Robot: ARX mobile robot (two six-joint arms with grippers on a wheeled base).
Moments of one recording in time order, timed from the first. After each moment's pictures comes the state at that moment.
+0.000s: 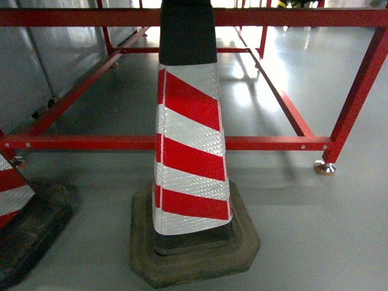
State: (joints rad) left arm 0.00 0.01 0.01 0.00 0.00 -0.01; right arm 0.00 0.01 0.01 -0.01 0.00 0.00
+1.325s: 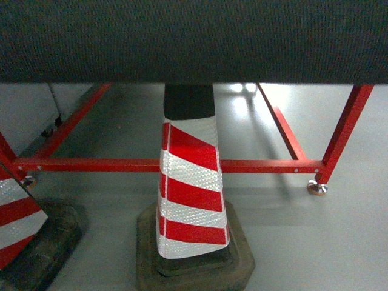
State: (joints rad) left arm 0.00 0.01 0.01 0.00 0.00 -0.01; right arm 0.00 0.01 0.01 -0.01 0.00 0.00
